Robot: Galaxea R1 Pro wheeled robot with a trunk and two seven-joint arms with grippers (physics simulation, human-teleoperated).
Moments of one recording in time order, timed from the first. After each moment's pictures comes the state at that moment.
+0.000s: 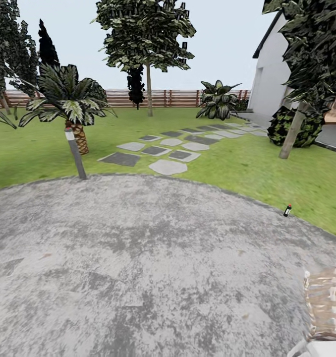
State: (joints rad) left arm -0.20 0.06 0.12 -0.27 0.00 -0.28 0.11; right arm -0.04 -0.07 0.00 -0.39 0.00 -0.43 0.00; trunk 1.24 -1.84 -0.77
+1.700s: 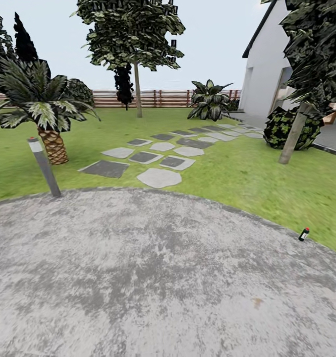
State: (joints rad) left arm -0.20 0.06 0.12 -0.27 0.00 -0.28 0.11; right arm -0.04 -0.07 0.00 -0.39 0.00 -0.43 0.00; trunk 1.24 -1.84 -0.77
